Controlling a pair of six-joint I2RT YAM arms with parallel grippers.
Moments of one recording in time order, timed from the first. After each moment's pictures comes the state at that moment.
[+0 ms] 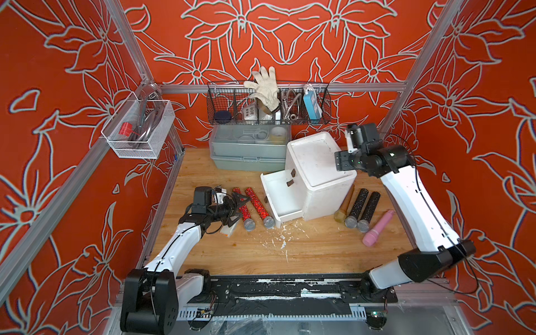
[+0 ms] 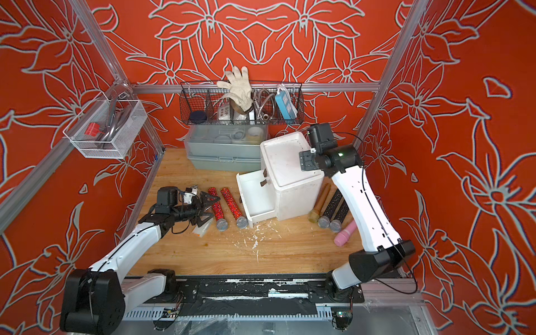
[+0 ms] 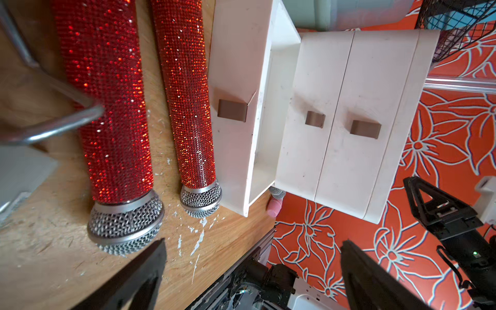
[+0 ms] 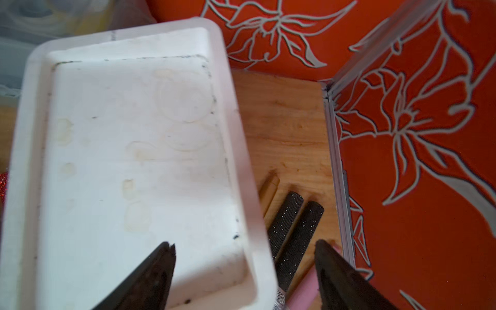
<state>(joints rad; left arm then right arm) -0.02 1.13 0.61 -0.20 0.81 -1.00 0.32 1.47 1.80 -1.15 0.30 0.10</state>
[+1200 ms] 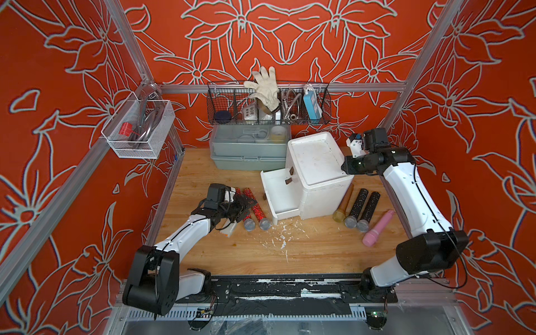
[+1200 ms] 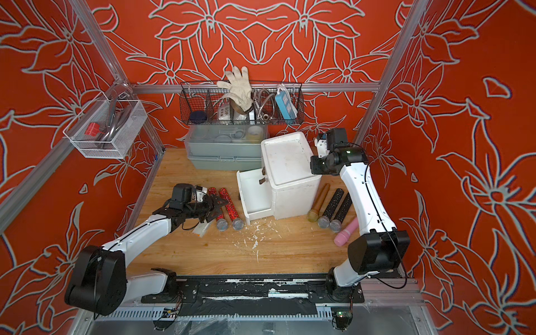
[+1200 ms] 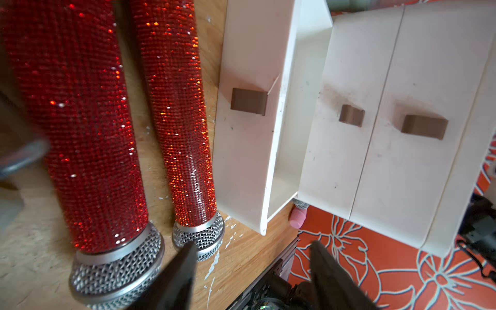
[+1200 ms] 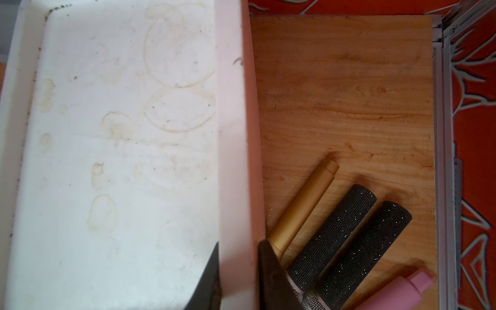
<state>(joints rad) -0.16 1.28 0.64 -0.12 0.65 -0.99 0.12 1.54 1.67 -1.07 -0.15 0.02</state>
